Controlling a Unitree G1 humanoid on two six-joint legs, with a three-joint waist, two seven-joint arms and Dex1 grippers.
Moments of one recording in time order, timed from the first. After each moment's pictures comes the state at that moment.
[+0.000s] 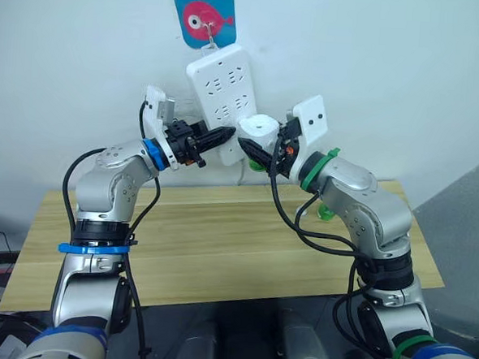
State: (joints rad) left arm -0.74 0.40 0.14 0.17 -0.49 0.52 -0.92; right arm -0.74 -0.16 0.11 -0.25 0.34 0.80 0.34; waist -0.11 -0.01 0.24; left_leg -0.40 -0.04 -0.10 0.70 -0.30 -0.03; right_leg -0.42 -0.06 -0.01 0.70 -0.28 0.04
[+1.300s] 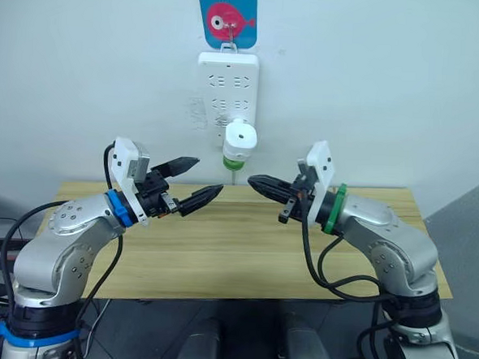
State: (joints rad) left arm -0.24 0.60 0.25 -0.48 -0.67 0.65 -0.75; right arm -0.54 -0.26 0.16 -0.40 0.52 0.79 0.59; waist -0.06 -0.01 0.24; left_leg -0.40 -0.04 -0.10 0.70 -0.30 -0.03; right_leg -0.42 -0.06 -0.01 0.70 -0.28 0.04
